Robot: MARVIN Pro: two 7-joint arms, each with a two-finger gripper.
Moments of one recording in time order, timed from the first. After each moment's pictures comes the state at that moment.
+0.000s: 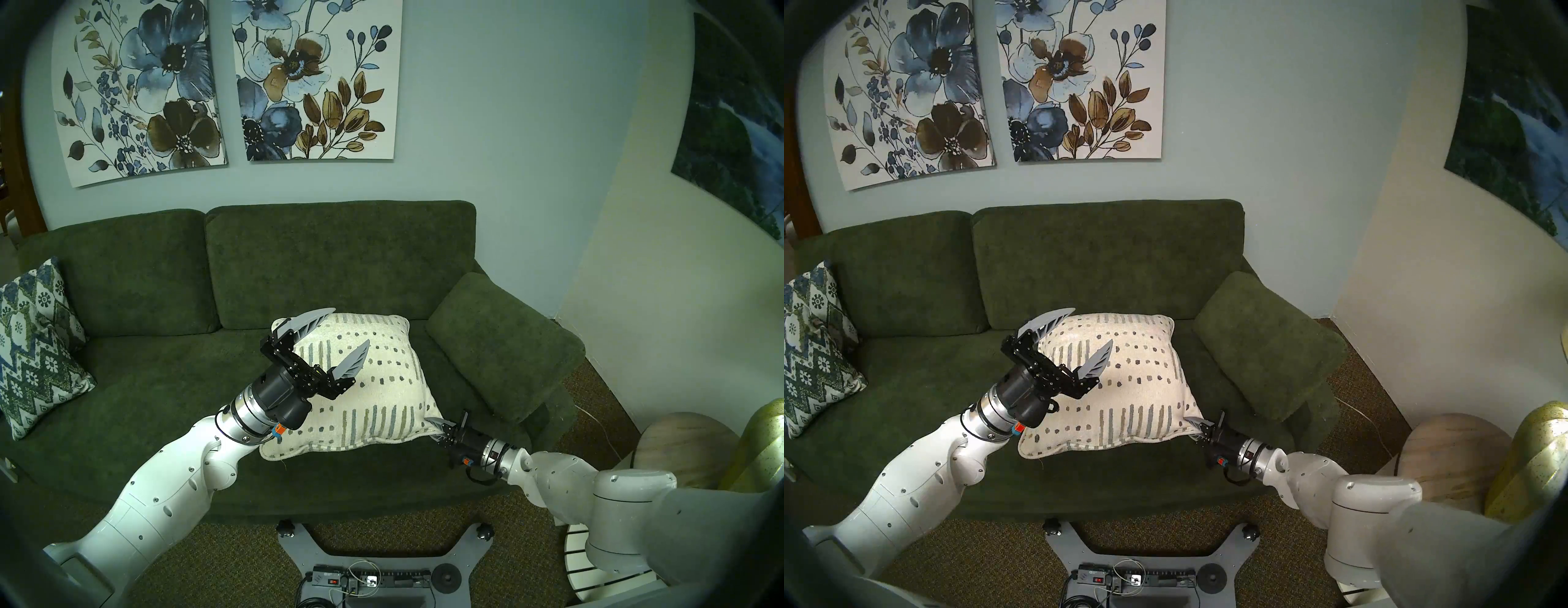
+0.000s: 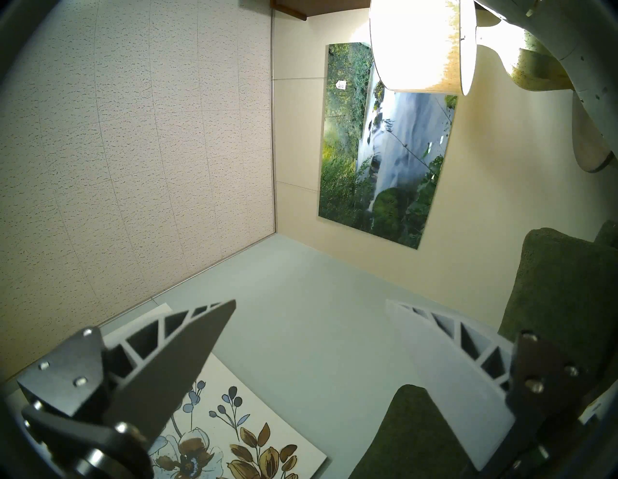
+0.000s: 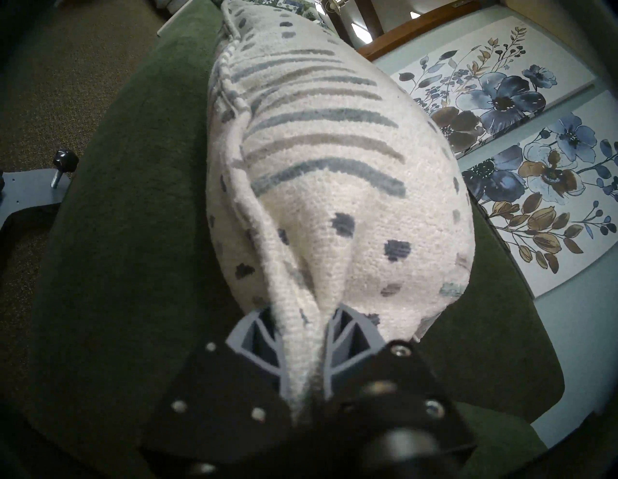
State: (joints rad) left arm 1.64 -0.96 -1.23 -1.52 1.08 -0.96 0.86; right arm -1.05 -1.31 0.11 -0.16 -0.53 -0.94 -0.77
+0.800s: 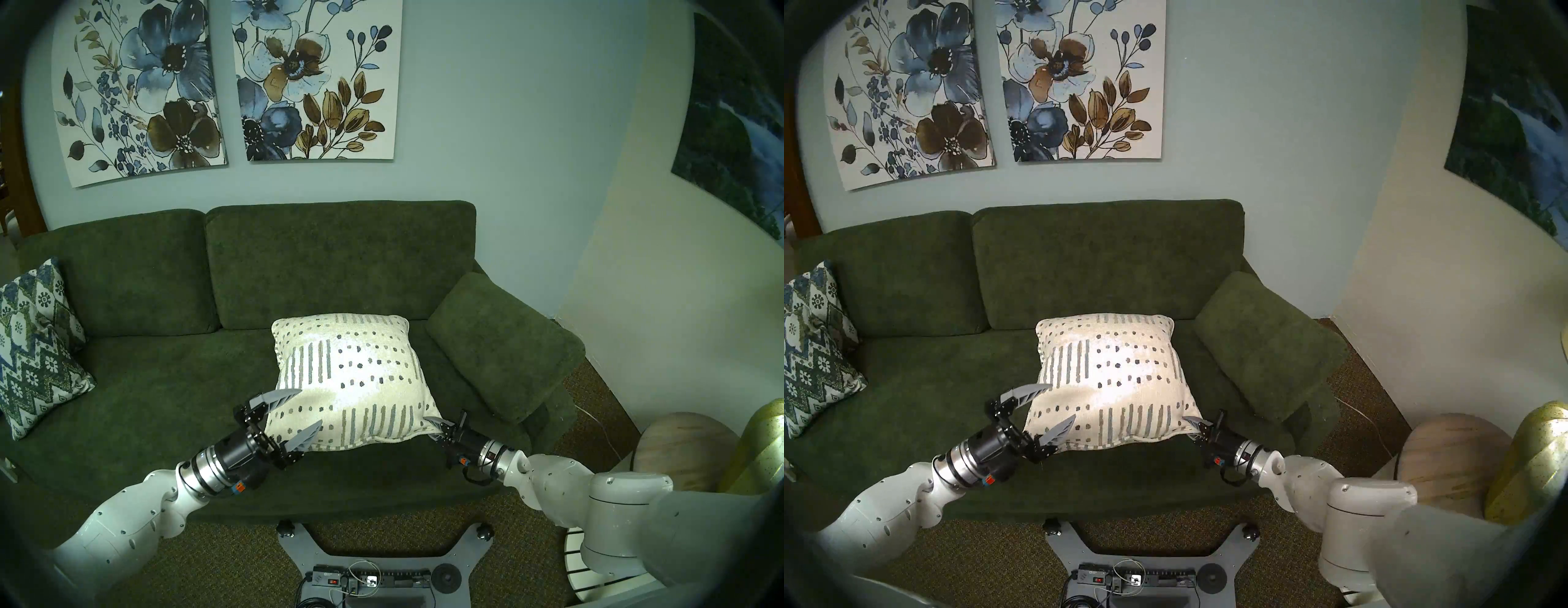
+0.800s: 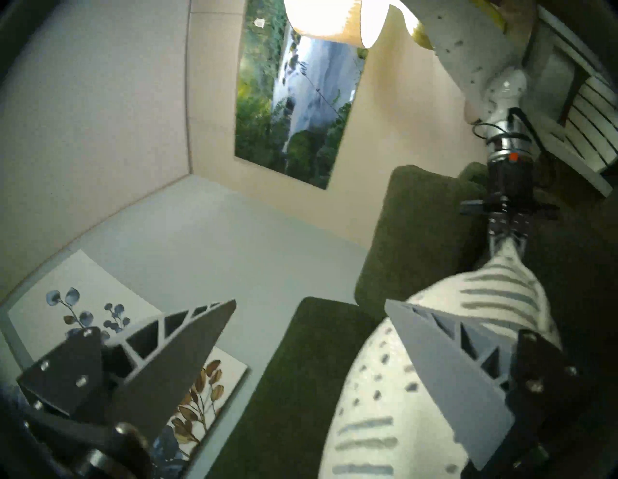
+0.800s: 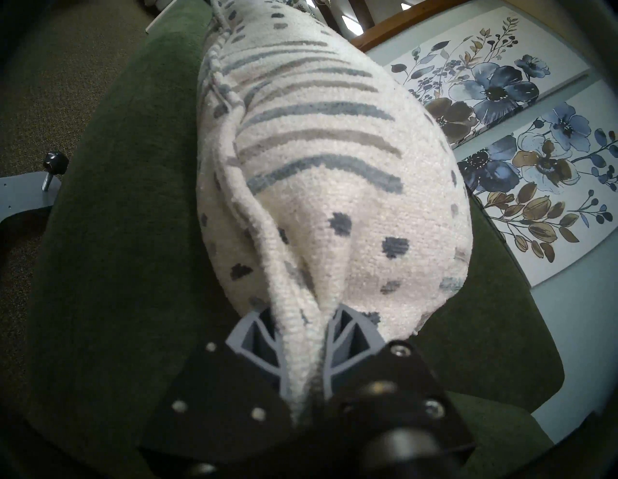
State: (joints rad) left arm 1.86 -0.80 -1.27 -1.30 1.16 -0.96 0.86; right arm -1.05 -1.32 0.12 -0.15 -0.51 -0.93 -0.76
